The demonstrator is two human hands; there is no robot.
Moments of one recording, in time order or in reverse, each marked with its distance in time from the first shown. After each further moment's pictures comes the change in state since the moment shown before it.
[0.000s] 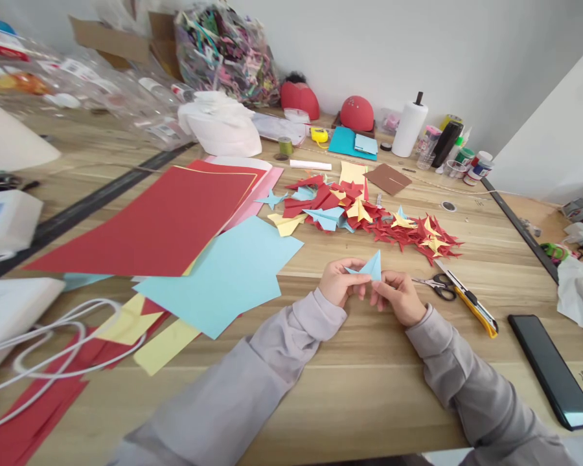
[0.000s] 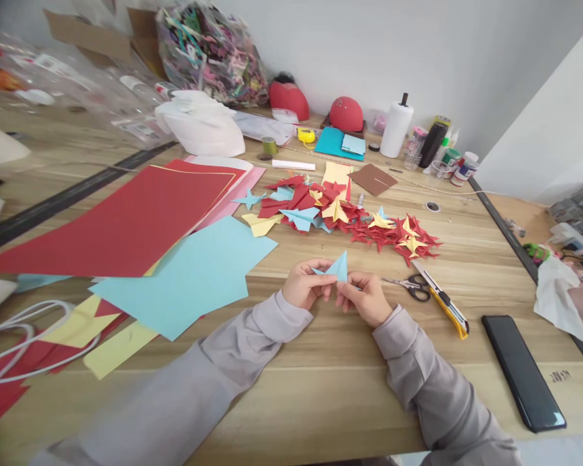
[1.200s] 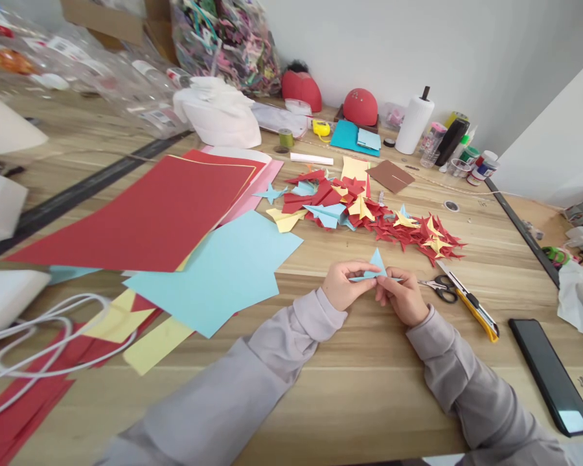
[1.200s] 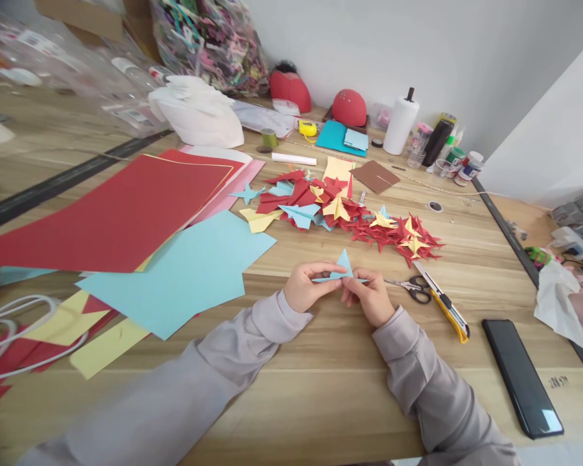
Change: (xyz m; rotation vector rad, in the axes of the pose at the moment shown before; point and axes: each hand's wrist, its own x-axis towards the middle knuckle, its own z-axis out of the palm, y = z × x) left_hand -0.005 0.005 0.003 0.447 -0.060 0.303; right_hand 0.003 0.006 -0.005 0.123 0.075 -0.011
